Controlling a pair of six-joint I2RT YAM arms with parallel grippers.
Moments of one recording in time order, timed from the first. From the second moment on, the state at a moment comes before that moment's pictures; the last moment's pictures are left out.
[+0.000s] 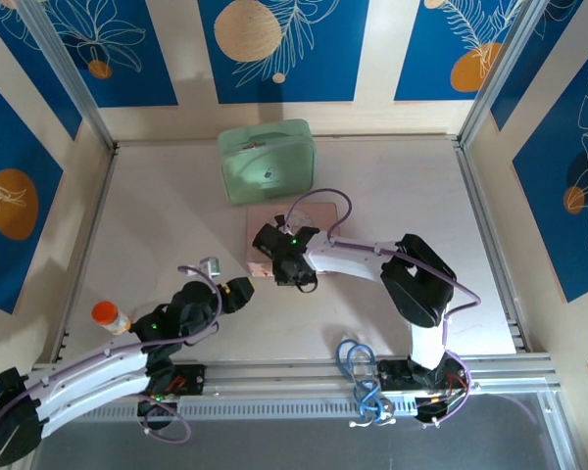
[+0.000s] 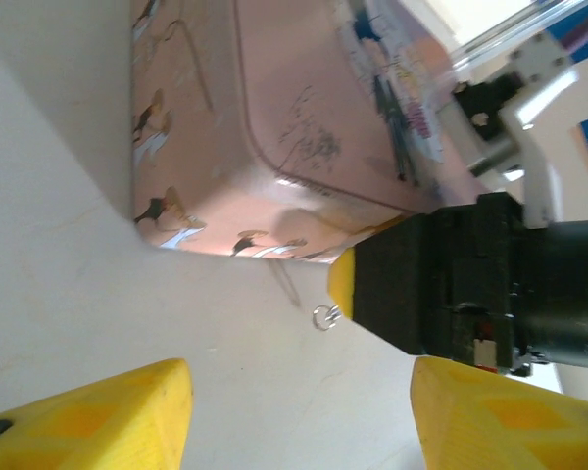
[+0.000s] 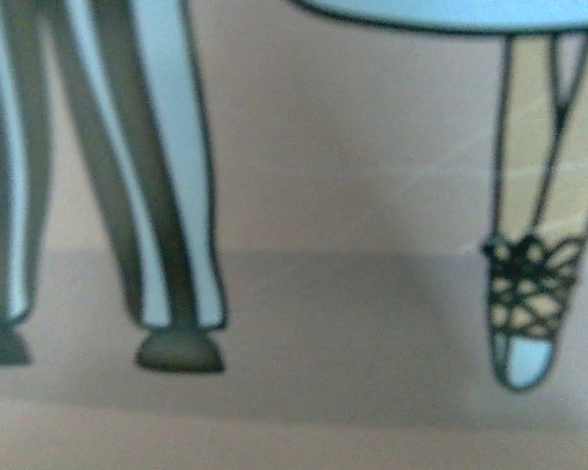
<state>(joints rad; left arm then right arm) -0.87 0.68 0.20 0.04 -0.15 -1.00 0.95 1.87 1.32 -0.82 0.13 0.93</state>
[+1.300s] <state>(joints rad) -1.13 1.55 0.14 1.04 -0.24 -0.91 0.83 1.87 1.43 -1.00 -0.24 0.86</state>
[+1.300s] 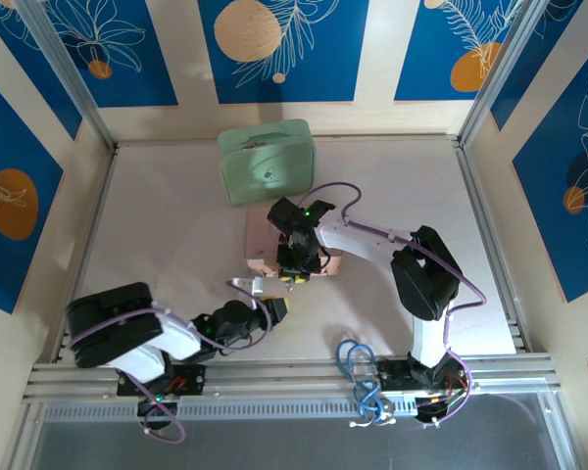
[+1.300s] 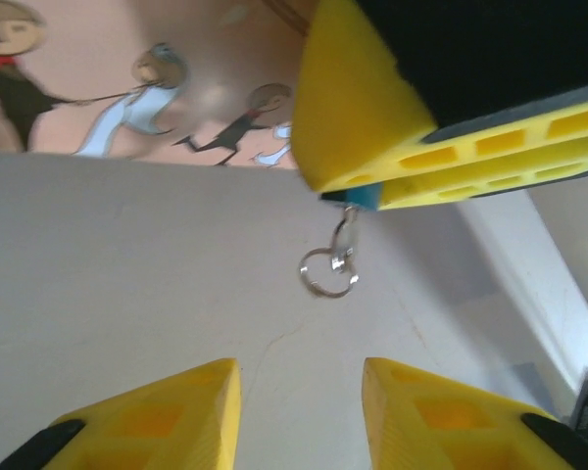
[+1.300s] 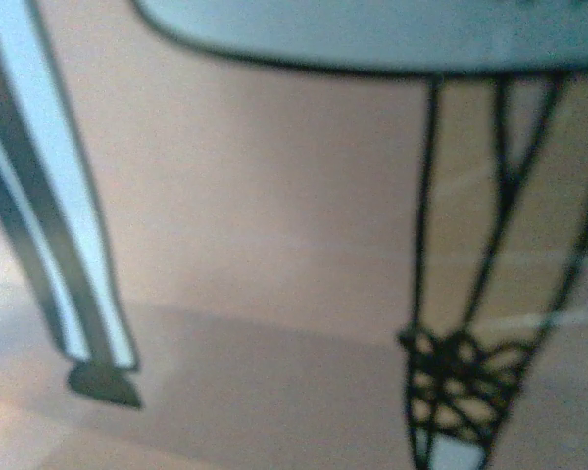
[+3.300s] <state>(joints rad) -1.07 1.75 0.22 1.29 -0.24 -0.85 0.84 1.85 1.37 -0.87 -0.23 0.92</state>
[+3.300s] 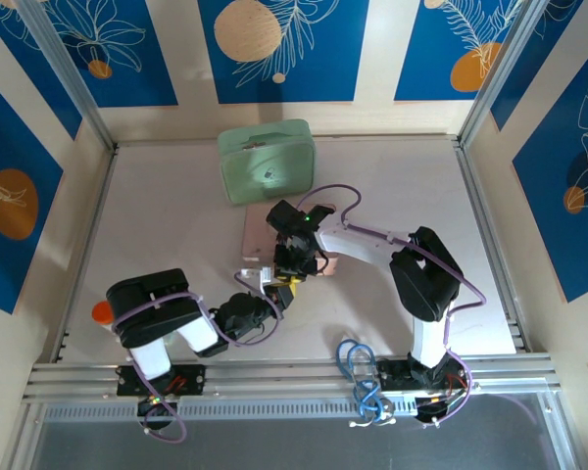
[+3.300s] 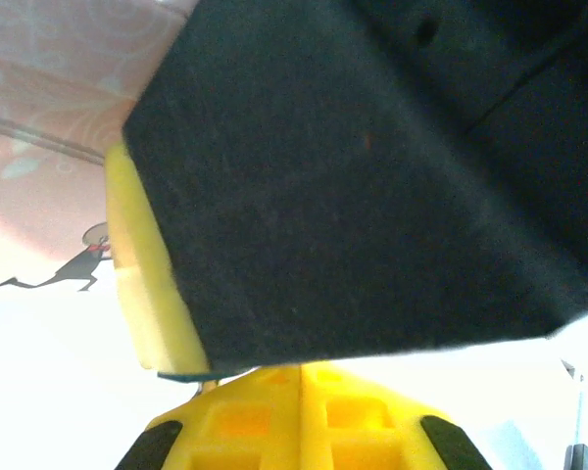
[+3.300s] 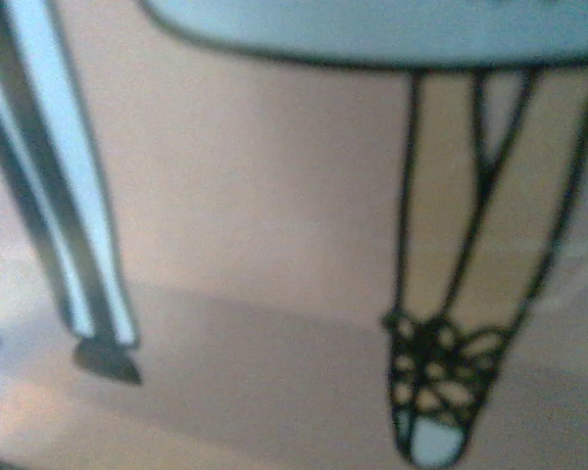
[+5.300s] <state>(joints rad) -1.09 1.17 0.09 0.63 -0.48 -0.94 1.09 1.85 1.08 -0.43 0.50 1.09</state>
